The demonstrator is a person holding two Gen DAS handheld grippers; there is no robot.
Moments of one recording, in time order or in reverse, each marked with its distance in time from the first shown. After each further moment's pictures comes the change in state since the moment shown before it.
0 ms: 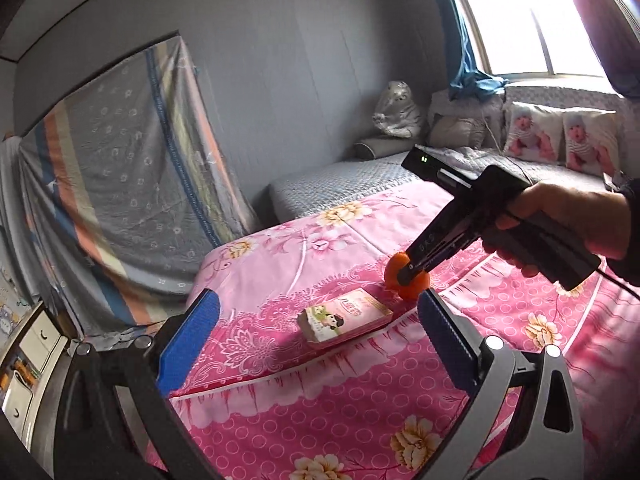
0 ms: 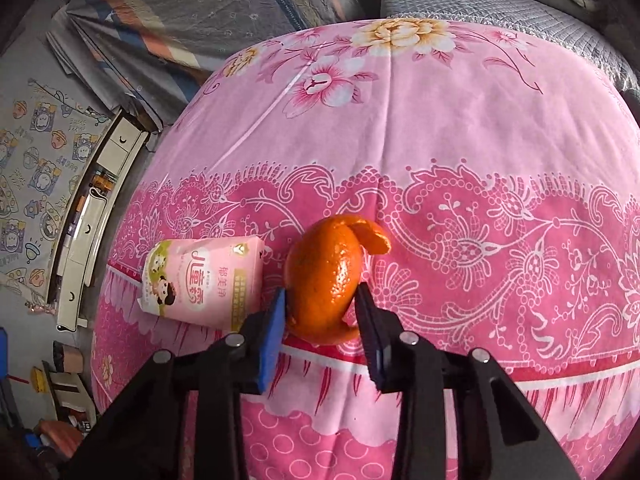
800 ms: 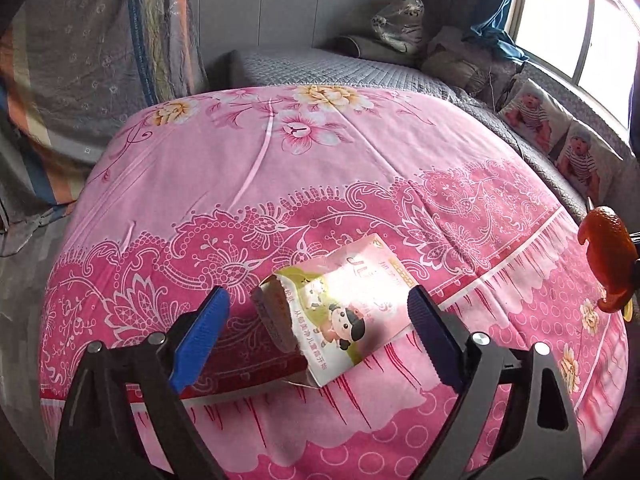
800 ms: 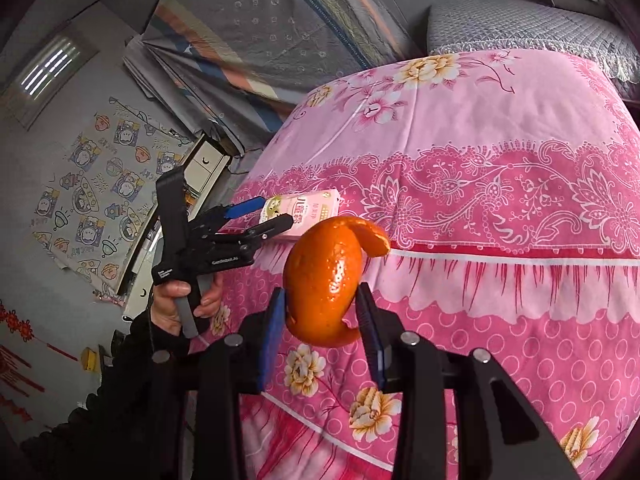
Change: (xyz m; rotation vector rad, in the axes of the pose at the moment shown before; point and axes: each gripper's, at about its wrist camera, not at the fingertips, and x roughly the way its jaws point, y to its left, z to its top) left arm 0.174 0.044 -0.030 -0.277 0.438 -0.235; right arm -0.112 -0.008 -0.086 -0.066 -0.138 0.257
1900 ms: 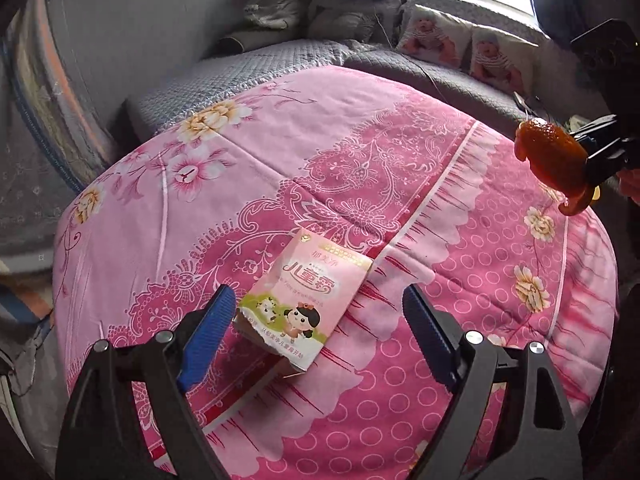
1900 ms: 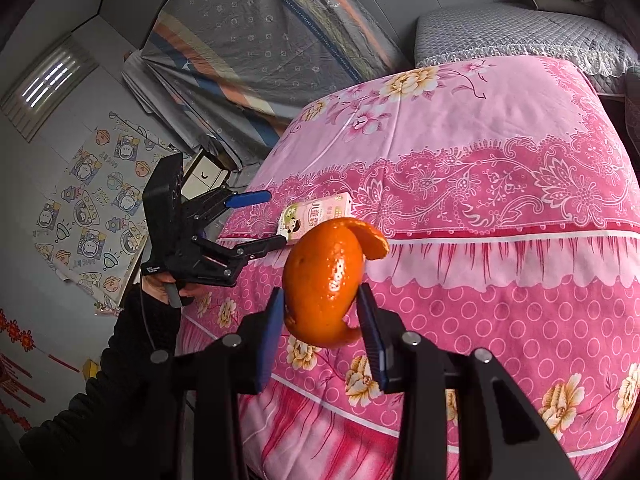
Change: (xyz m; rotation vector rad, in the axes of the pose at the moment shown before) left arm -0.019 -0.059 0.022 0.459 0.086 -0.181; right arm -0.040 -0.006 -0.021 0.034 -0.046 -0.033
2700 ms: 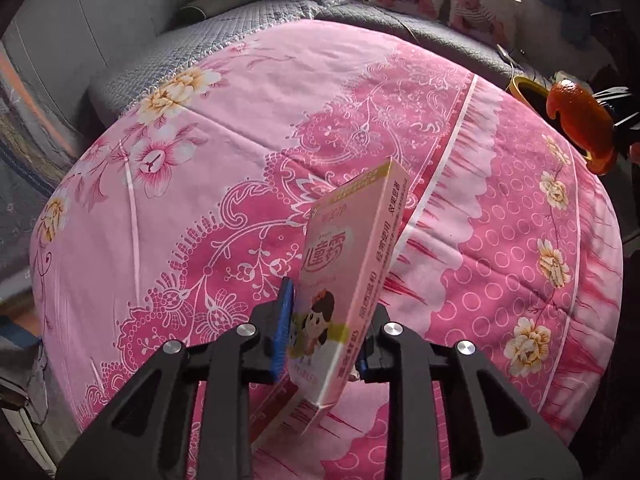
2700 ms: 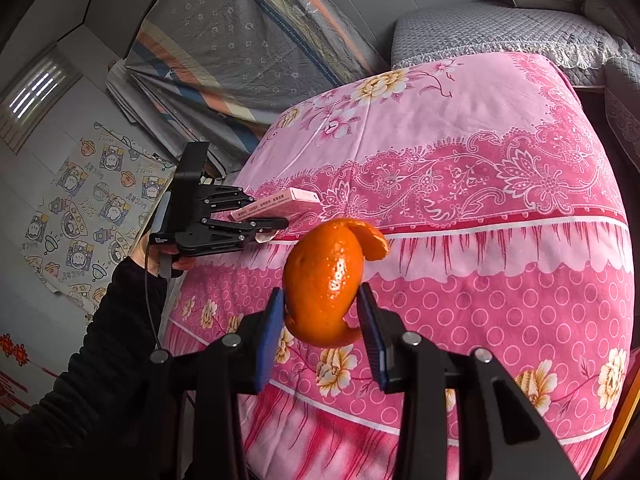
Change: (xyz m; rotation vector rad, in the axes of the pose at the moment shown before) left arm 0.020 0.014 0.019 0.065 0.099 -0.061; right arm -0.022 -0.020 -0.010 0.037 -0.034 -0.029
